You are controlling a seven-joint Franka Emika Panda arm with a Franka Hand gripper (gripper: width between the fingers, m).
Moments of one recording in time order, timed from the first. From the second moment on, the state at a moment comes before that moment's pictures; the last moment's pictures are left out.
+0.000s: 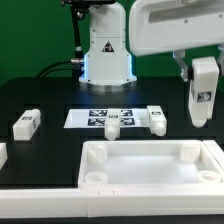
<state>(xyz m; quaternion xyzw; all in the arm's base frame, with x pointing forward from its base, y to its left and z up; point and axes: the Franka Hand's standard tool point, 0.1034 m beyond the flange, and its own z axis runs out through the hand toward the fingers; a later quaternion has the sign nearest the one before) 0.596 0.103 0.153 -0.99 0.03 -0.07 0.07</state>
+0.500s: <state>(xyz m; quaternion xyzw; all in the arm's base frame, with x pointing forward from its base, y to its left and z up) 0.620 0.112 0.156 -0.97 -0.01 -0.25 0.05</state>
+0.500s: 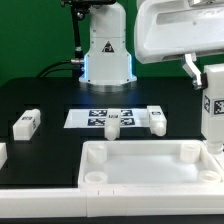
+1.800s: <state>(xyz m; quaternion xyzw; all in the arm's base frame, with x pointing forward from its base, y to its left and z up) 0.626 0.105 0.139 -0.96 -0.04 -0.28 0.03</state>
